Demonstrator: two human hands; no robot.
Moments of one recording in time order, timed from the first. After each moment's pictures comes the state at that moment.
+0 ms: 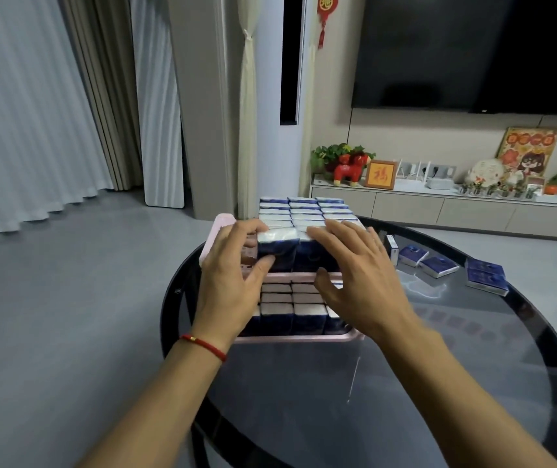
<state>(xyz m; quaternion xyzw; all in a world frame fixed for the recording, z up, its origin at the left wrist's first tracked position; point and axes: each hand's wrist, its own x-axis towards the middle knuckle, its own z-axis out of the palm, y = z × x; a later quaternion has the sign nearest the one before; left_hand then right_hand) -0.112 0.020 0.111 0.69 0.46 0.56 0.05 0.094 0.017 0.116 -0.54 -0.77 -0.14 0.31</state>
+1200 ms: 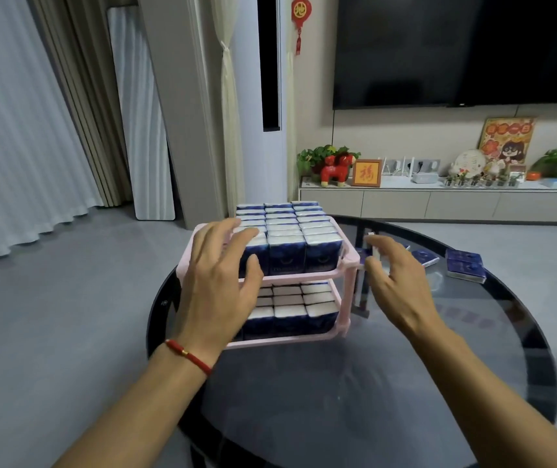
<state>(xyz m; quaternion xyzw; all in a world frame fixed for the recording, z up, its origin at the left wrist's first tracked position) -0.099 0.006 0.128 0.75 0.45 0.48 -0.13 0.170 0.014 0.095 -0.63 -0.61 0.06 0.48</state>
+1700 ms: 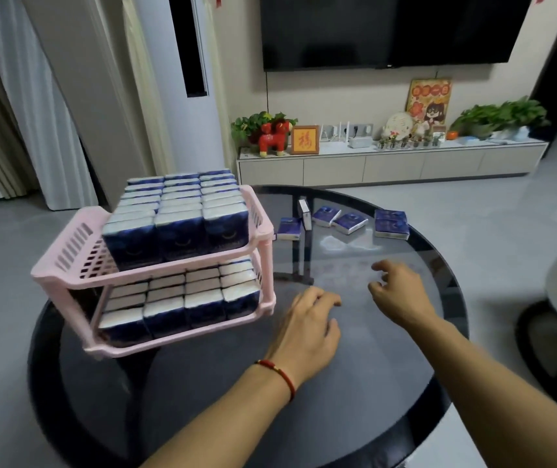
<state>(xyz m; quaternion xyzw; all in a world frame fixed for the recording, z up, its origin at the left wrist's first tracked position) 0.097 0.006 0.000 0.87 0.36 0.27 0.19 0.316 0.013 -0.009 -0.81 -0.48 0.10 0.31</state>
